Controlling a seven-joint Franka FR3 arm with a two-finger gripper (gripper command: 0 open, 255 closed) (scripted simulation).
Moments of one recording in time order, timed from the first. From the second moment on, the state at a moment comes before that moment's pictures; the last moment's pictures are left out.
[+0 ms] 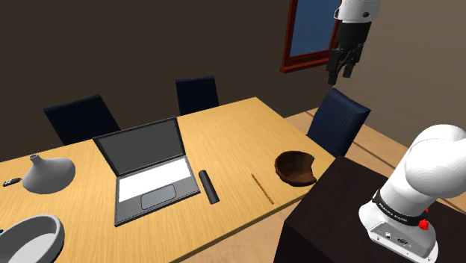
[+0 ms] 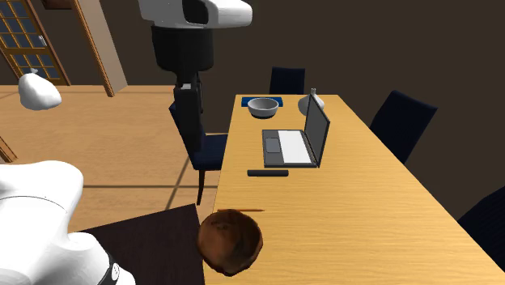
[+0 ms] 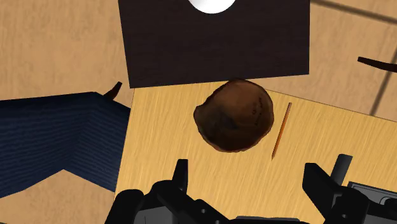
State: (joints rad) arm -0.01 -0.75 -0.04 -2.26 0.00 1.46 0.06
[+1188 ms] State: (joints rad) arm 0.06 -0.49 0.21 -2.44 0.12 1.92 0.35
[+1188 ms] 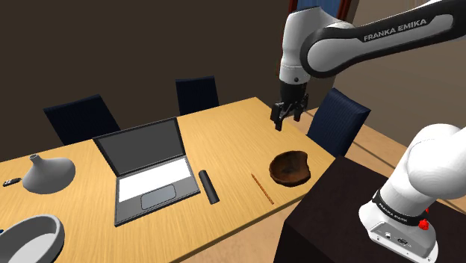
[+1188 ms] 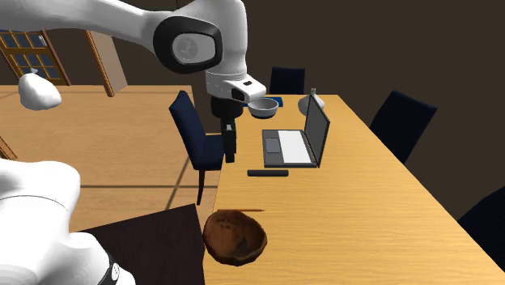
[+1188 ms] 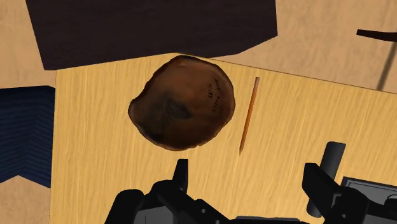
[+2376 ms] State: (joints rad) arm 0.11 0.16 0.40 -2.21 -0.08 2.34 0.78
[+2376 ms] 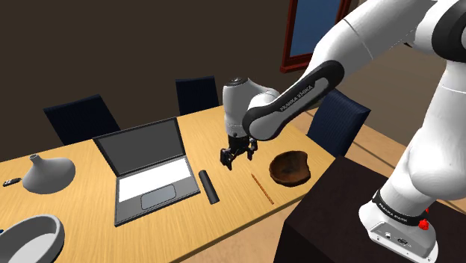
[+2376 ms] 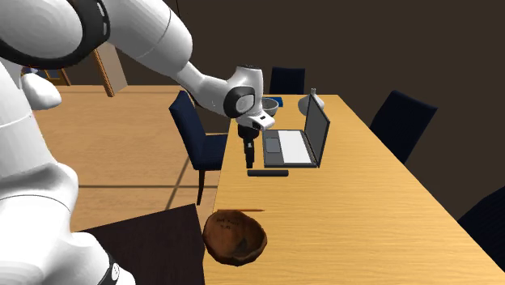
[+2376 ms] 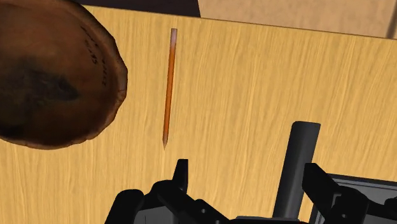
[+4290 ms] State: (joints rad) arm 0.34 0.81 0.27 -1.69 -0.32 2.43 1.05
